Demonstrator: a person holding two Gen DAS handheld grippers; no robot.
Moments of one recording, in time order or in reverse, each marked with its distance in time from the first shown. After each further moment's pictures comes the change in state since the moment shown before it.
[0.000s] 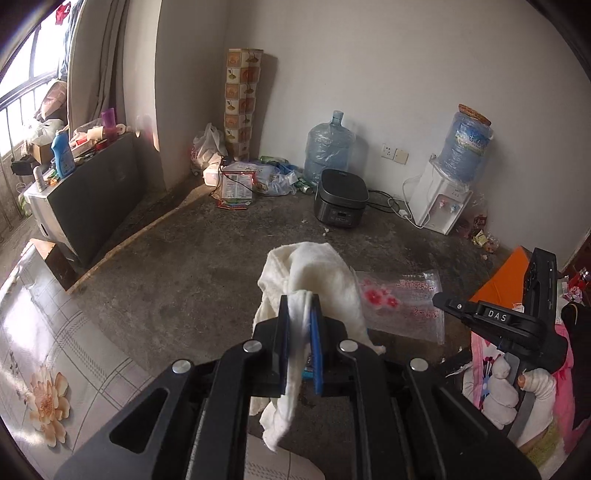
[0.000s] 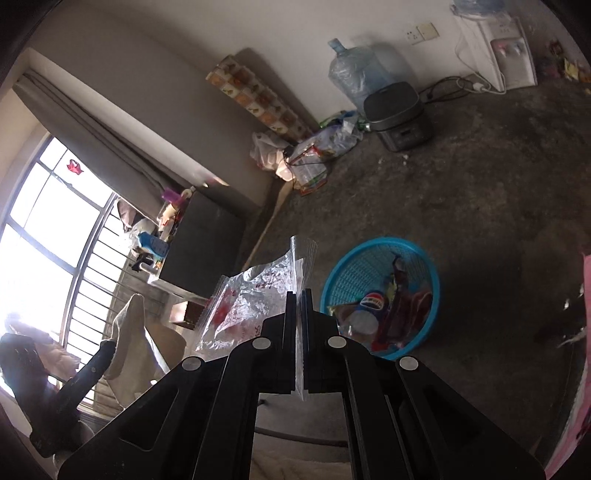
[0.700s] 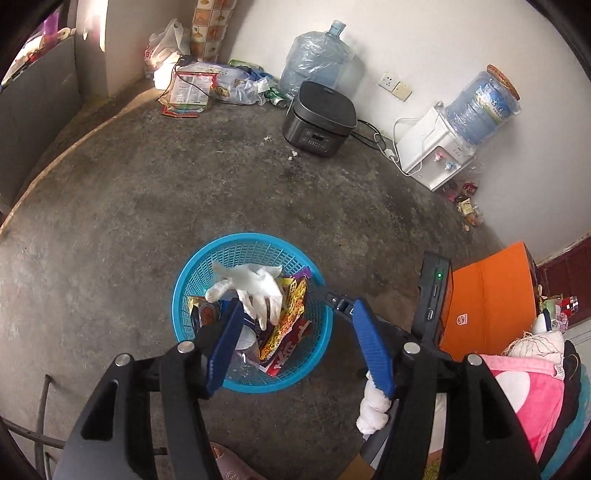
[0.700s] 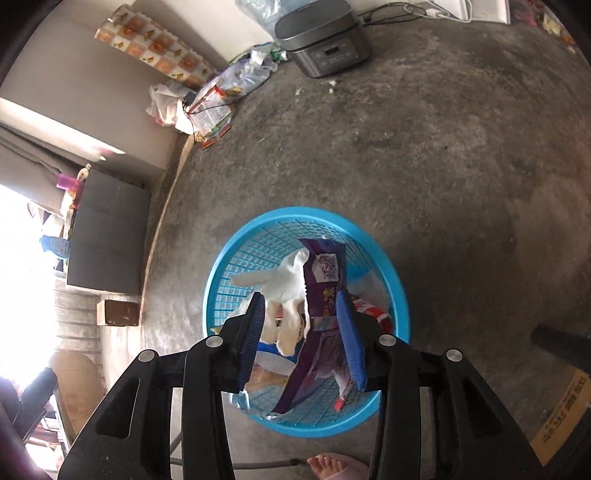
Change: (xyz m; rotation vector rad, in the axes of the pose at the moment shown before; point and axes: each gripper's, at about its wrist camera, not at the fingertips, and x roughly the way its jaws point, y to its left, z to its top) left arm 0.210 -0.018 0.027 -0.125 0.311 -0.154; right arm 0.175 -0.108 0.020 0.131 0.216 -0.251
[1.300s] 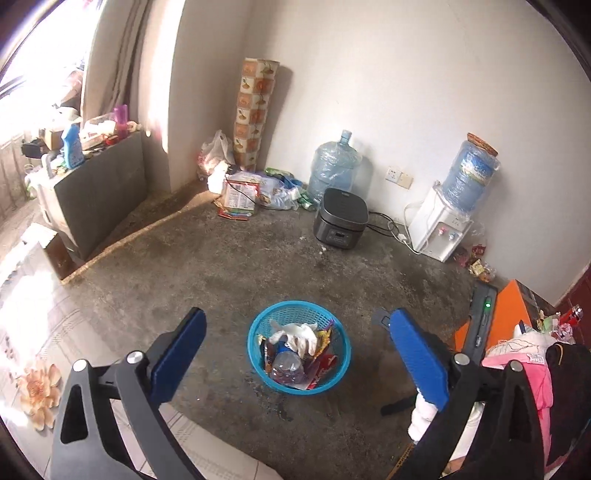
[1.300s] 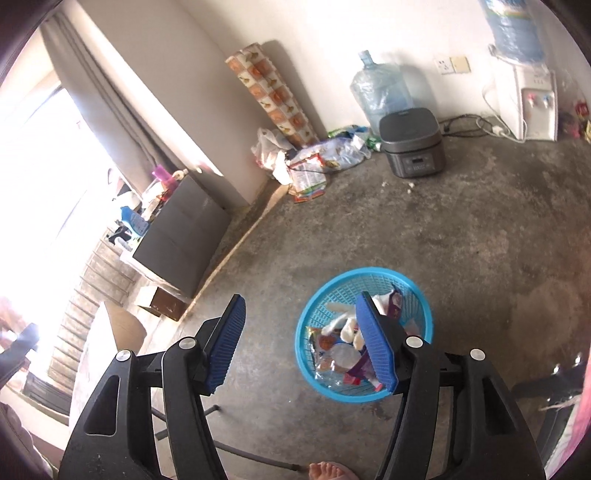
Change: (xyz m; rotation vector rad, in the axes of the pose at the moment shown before) left arm -0.242 -0.022 -0.098 0.008 -0.435 0.210; right arm -0.186 0.103 -0.067 -0.358 -0.296 0.171
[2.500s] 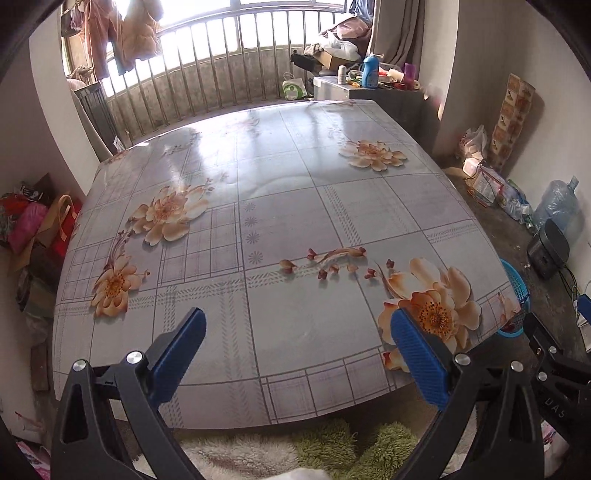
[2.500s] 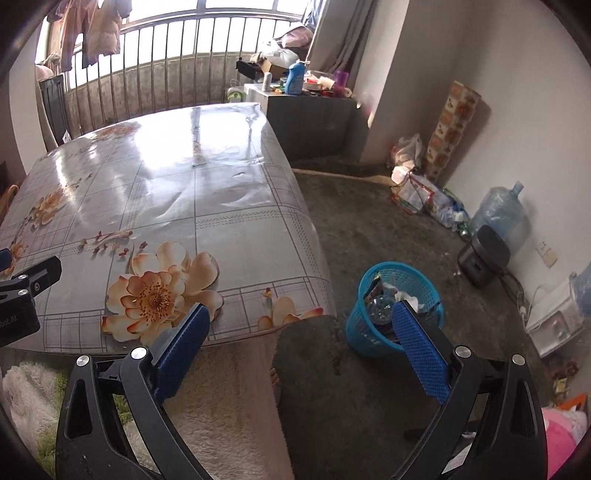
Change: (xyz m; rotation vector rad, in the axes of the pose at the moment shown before) left arm -0.190 0.089 -0.251 -0.528 0.135 0.779; right arm -0.102 0.175 -0.192 -0.914 0.163 -0.034
